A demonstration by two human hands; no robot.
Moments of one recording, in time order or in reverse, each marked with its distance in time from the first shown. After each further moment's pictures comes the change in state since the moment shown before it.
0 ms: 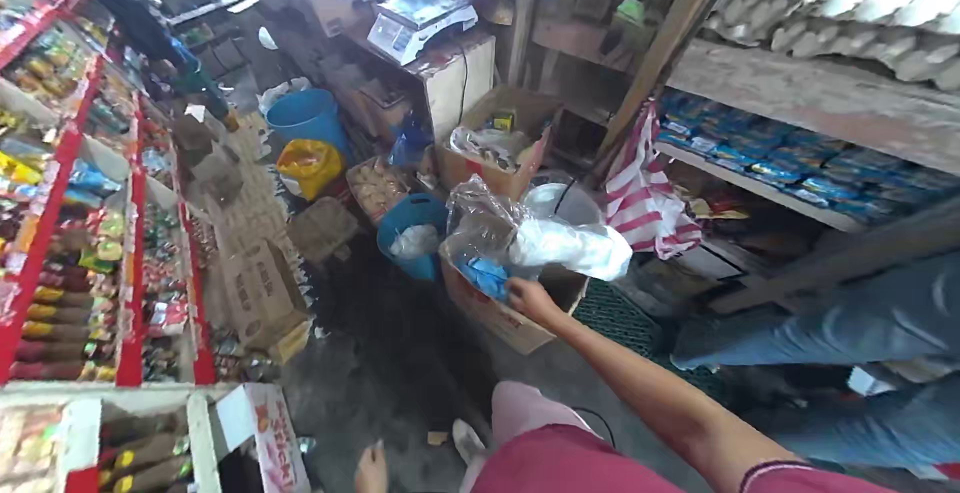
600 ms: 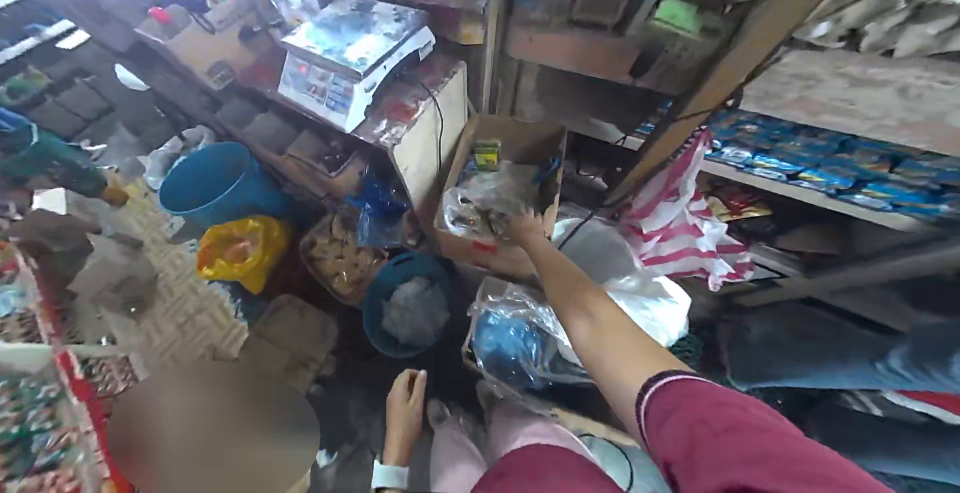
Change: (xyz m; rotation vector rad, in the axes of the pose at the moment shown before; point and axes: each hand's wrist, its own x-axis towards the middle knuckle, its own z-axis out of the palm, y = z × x) left_hand 0.281 0.438 -0.098 -0.051 -0.303 0.647; right_hand 0.439 -0.006 -0.178 -0.234 0.283 0.514
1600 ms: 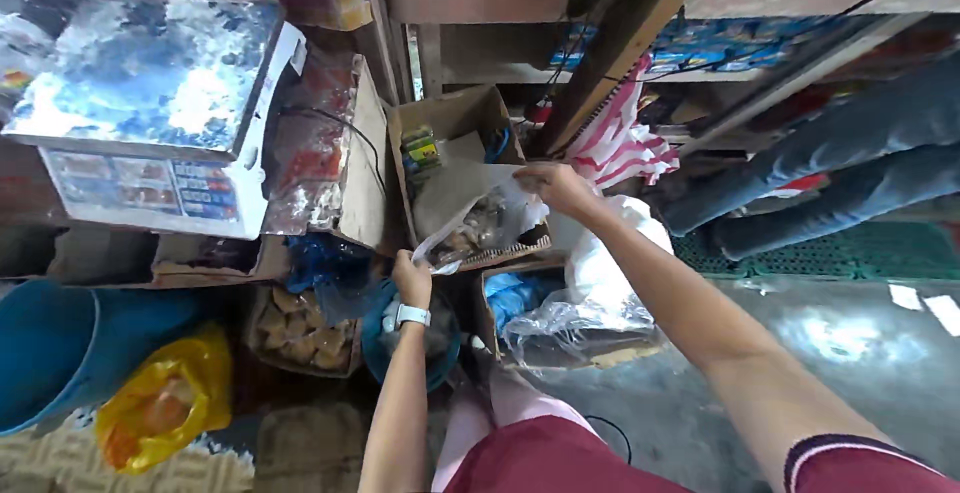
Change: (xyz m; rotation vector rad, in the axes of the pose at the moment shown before) left_hand 0.334 0.171 0.021 0.259 -0.255 0.144; right_hand -0.026 0.008 -0.106 0.394 0.310 -0.004
